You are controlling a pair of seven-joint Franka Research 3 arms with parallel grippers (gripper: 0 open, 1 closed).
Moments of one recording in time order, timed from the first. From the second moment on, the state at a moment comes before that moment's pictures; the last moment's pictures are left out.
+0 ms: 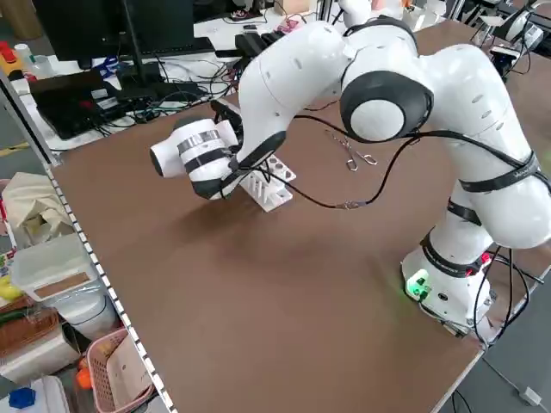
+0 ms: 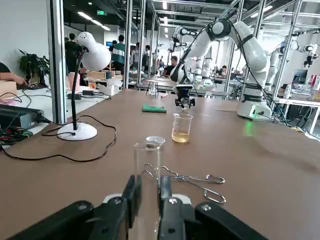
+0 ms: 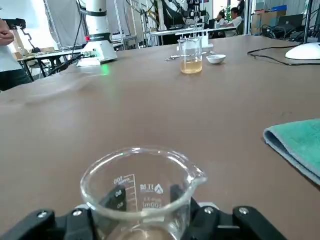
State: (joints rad) left arm 0.77 0.76 -0.17 -1.60 -0.93 1.33 2.37; right arm -0.49 0.71 0.00 -2.08 0.90 1.69 -2.75
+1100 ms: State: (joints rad) left arm 0.78 0.76 -0.18 -1.59 -0.93 1.31 2.37; right arm -0.47 0.71 0.01 -2.08 0.94 1.66 -2.75
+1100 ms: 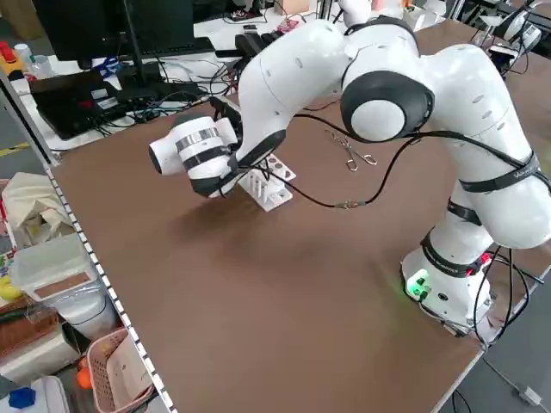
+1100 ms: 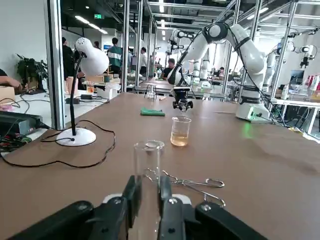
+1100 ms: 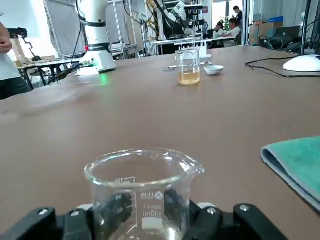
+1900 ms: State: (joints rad) left arm 0.79 0.76 -0.20 -1.58 -0.95 1.28 2.37; right arm -0.40 0.71 0.04 -2.10 1.02 1.64 -2.74
